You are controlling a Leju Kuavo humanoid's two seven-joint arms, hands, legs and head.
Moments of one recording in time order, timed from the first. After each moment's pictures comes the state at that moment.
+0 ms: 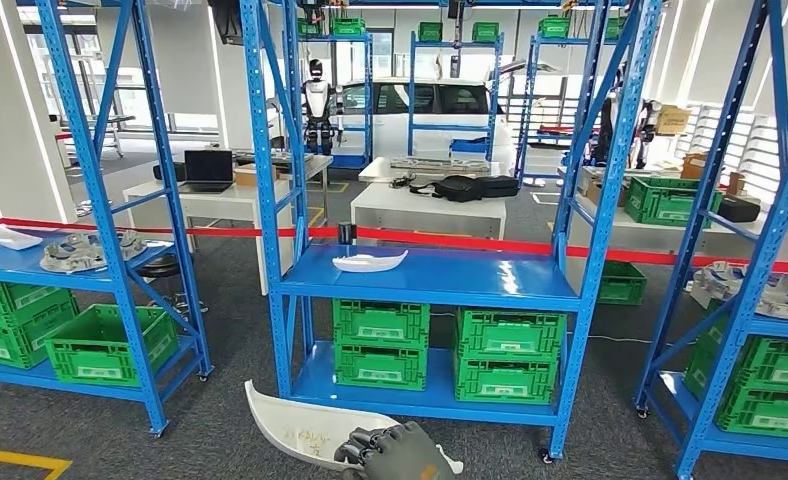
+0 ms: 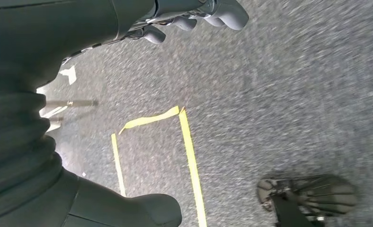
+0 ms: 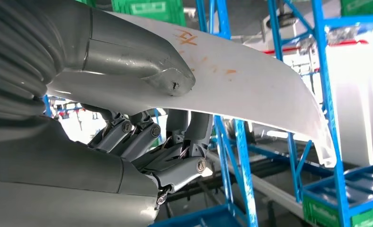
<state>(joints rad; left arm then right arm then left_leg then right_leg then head) -0.09 -0.06 0.32 -0.18 -0.73 0.03 0.16 -0.73 -0.06 0.96 -1.21 0.93 -0.04 -0.10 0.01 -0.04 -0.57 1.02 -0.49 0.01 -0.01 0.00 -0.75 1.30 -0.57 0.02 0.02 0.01</state>
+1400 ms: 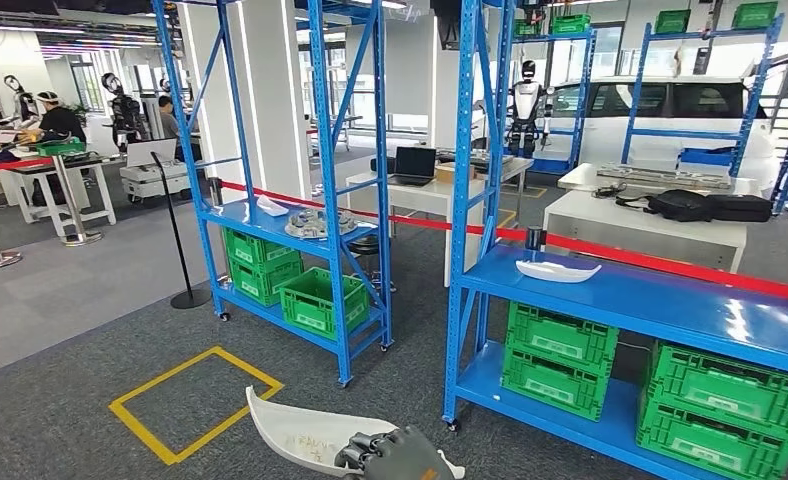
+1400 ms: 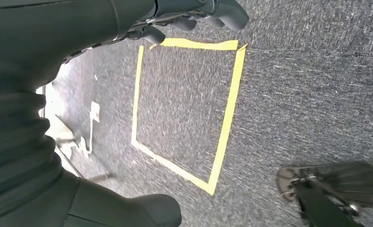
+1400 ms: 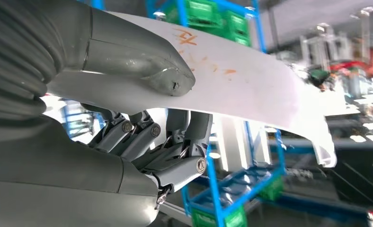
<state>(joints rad) -0.08 -0.06 0.33 -0.17 -0.75 0.03 0.17 -0.72 -0.07 0.96 -1.24 0.92 -0.01 -0.08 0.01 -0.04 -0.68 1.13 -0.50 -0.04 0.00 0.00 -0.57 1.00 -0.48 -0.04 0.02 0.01</state>
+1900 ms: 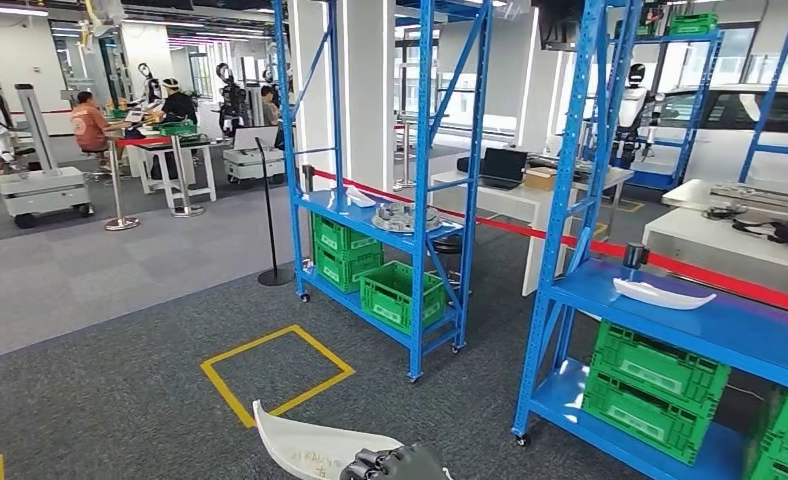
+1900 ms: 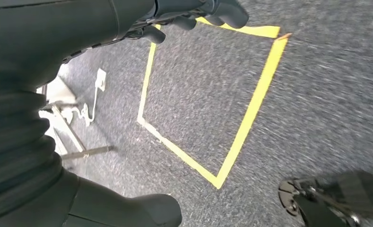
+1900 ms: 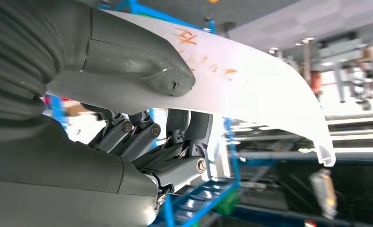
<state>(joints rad) -0.06 -0.05 0.33 -0.17 -0.76 0.03 0.16 -0.67 -0.09 0.96 -1.25 0.94 -0.04 -0.06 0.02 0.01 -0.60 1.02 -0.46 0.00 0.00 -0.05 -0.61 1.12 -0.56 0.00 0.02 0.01</state>
